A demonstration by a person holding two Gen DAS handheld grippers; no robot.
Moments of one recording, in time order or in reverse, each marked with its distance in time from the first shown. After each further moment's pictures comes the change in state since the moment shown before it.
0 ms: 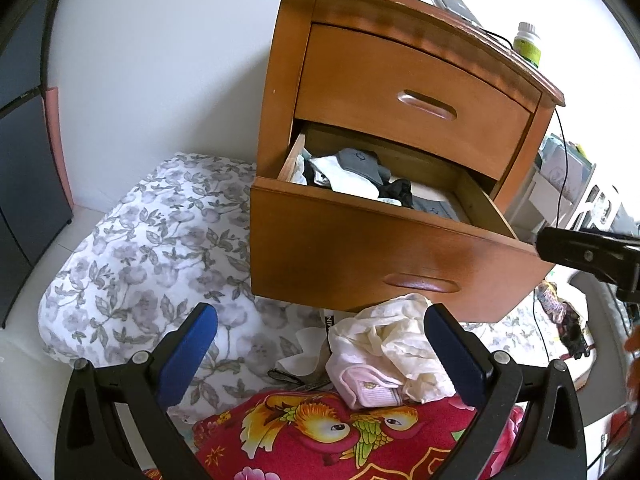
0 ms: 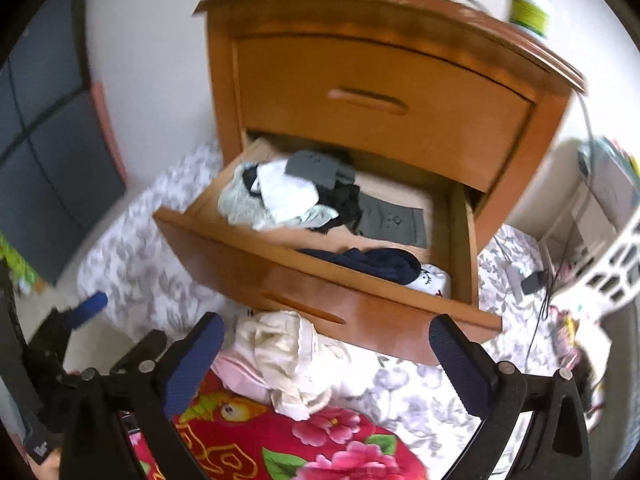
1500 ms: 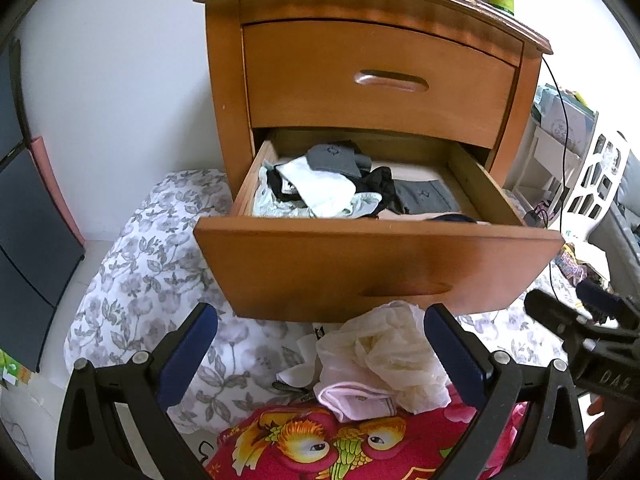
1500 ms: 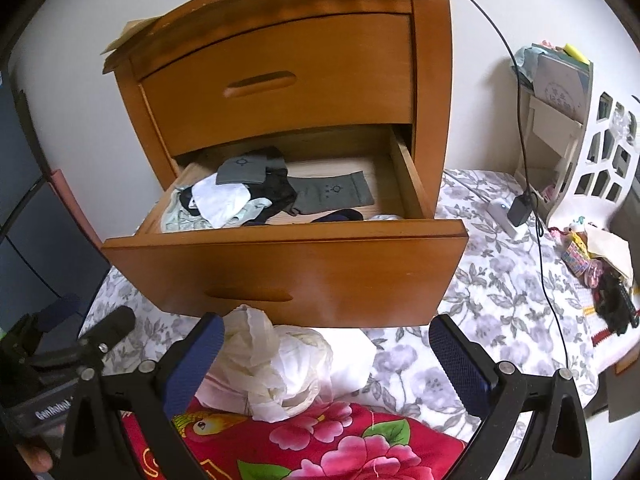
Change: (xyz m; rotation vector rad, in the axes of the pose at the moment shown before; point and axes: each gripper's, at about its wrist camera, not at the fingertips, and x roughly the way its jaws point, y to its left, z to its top) left arm 0.020 -0.057 0.029 0.168 0.069 0.069; right arm 0.025 -0.059 -0.055 0.266 -0.062 -0.018
